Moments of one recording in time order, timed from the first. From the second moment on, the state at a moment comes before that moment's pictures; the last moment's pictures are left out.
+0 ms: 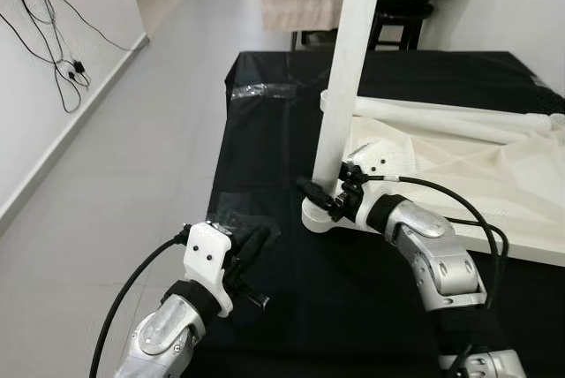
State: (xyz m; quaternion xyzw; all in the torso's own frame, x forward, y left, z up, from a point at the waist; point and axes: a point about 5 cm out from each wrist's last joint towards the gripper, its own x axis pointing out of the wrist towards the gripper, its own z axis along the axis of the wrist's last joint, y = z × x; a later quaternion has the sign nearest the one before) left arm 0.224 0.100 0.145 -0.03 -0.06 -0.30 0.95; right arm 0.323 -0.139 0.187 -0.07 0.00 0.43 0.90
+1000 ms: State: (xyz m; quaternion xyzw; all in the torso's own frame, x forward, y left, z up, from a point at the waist) left arm 0.224 0.094 0.146 0.00 -0.10 -0.28 0.96; right arm 0.337 -0.156 0.189 -0.07 0.00 0.47 0.88
